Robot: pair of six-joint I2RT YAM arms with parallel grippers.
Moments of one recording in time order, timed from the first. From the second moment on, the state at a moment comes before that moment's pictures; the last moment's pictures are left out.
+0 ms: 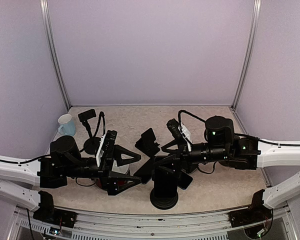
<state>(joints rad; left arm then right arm) -1.17 1.04 0.53 0.53 0.35 -0.25 1.07 1.21 0.82 0.07 -0.28 0.19</state>
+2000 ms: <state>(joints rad) -1.17 1.04 0.53 0.53 0.33 -0.24 1.07 1.13 0.85 0.00 -0.33 0.23</state>
